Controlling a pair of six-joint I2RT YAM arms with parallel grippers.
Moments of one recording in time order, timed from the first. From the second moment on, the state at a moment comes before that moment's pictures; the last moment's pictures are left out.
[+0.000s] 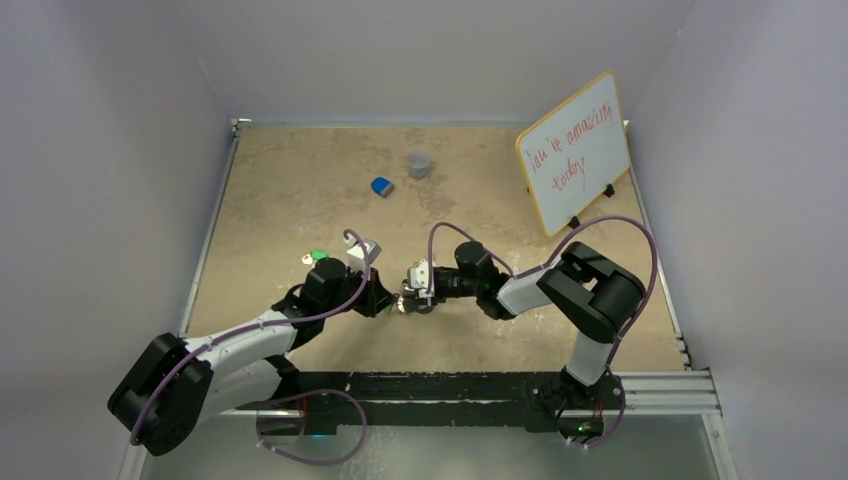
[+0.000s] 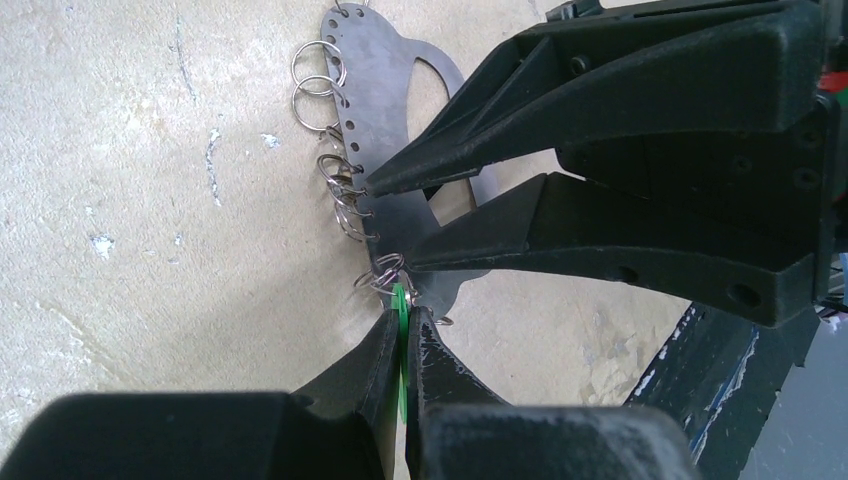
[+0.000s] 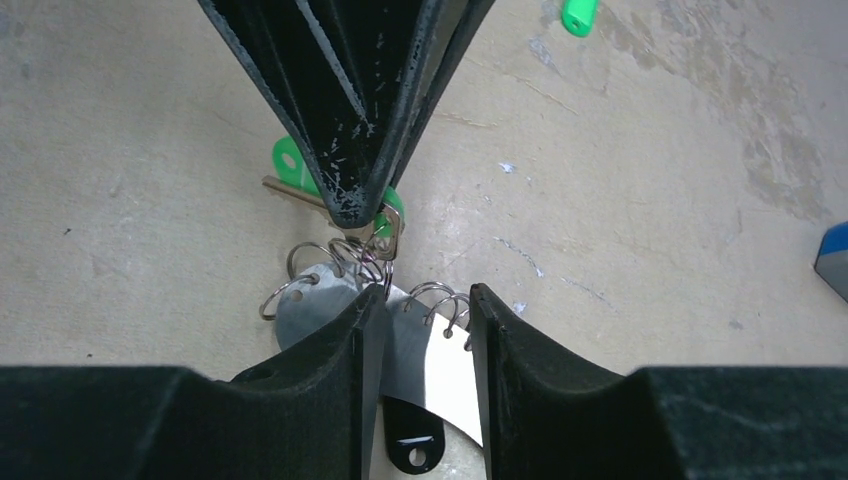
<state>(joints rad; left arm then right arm) -0.62 1.06 0.26 0.28 0.28 -0.41 0.81 1.77 0.58 0.80 -0.67 -0.61</state>
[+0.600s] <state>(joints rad) -0.62 1.05 0.26 0.29 0.29 -0.41 0.81 1.78 0.58 0.82 -0.52 -0.50</state>
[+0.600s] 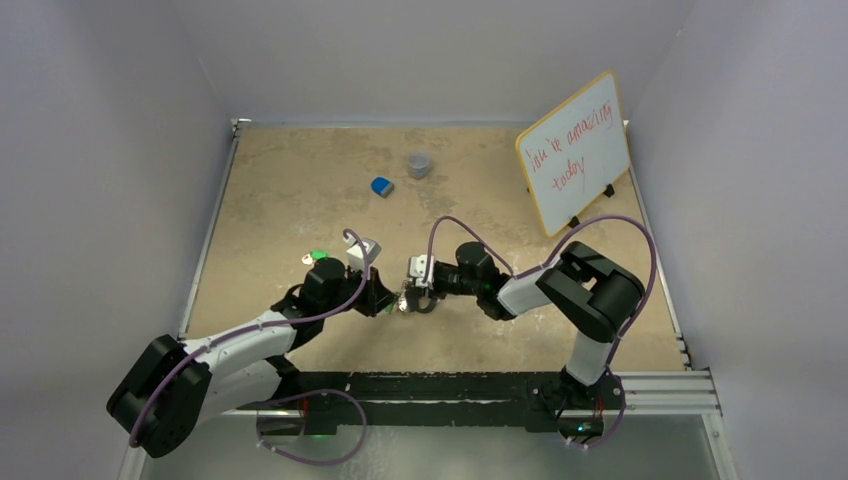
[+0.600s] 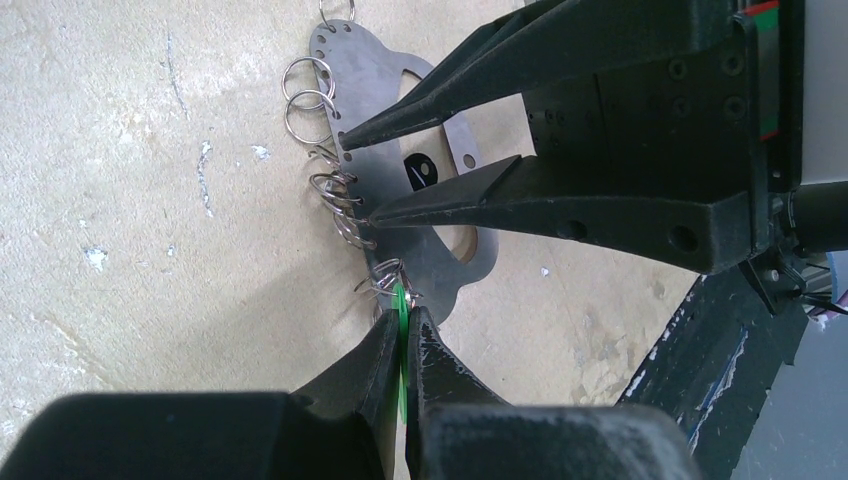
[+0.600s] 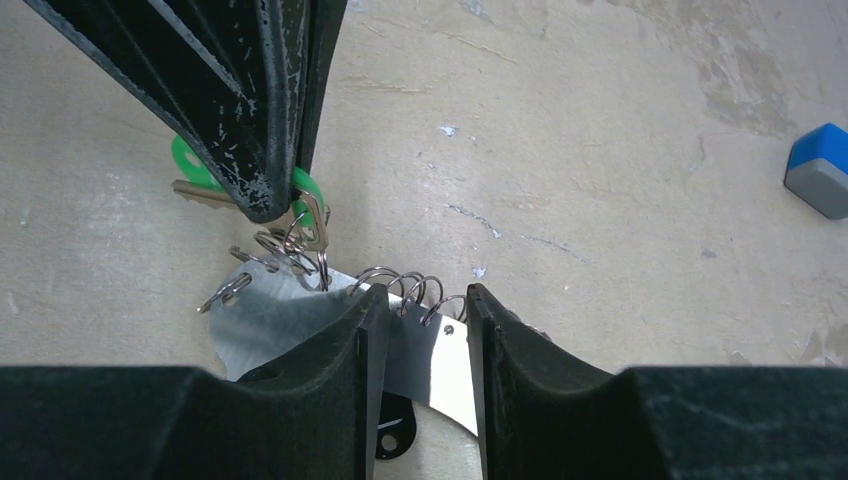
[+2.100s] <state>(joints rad) -0.62 1.04 0.25 0.30 0.30 -0.41 0.82 1.77 0.55 0.94 -0.57 -0.20</state>
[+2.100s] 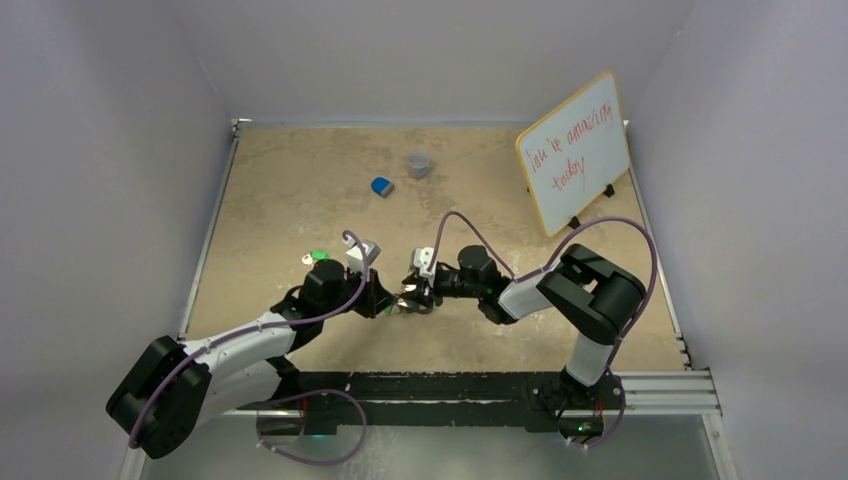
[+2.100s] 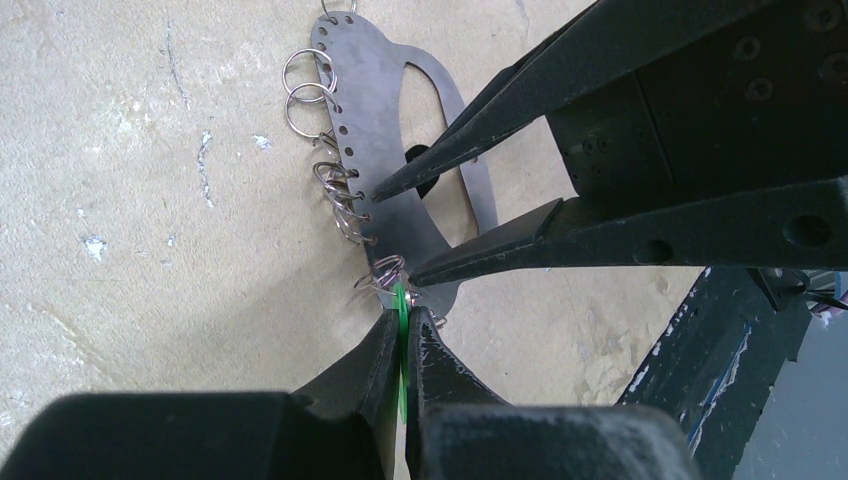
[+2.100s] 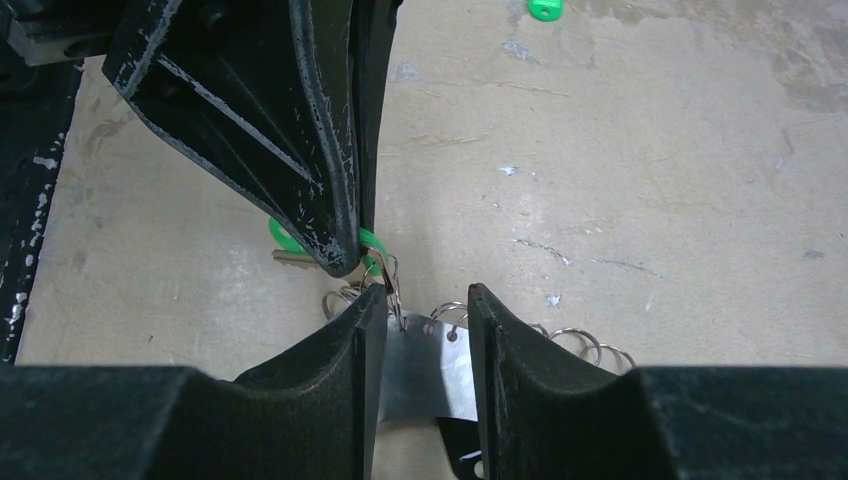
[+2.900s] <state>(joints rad) -0.62 1.03 0.25 0.30 0.30 -0.41 0.83 1.80 0.59 0.89 -0.41 -0.16</state>
